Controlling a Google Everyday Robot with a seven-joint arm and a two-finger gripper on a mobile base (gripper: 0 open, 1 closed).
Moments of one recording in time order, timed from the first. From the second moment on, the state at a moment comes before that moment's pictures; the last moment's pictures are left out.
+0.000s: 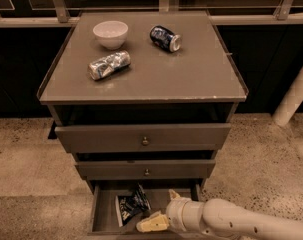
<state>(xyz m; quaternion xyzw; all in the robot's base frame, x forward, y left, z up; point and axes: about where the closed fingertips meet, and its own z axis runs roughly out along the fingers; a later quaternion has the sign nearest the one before) 0.426 -0.030 0.450 -0.29 0.85 0.29 0.33</state>
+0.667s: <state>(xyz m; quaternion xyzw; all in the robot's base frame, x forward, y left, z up) 0.448 -0.026 0.403 -0.22 0.84 0.28 0.40</state>
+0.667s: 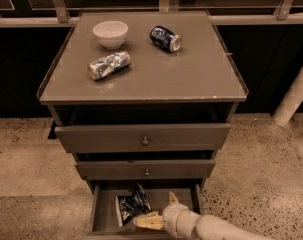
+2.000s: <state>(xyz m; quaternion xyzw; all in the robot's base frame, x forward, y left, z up) 0.467 0.003 0.330 -0.19 0.84 0.30 0.40</state>
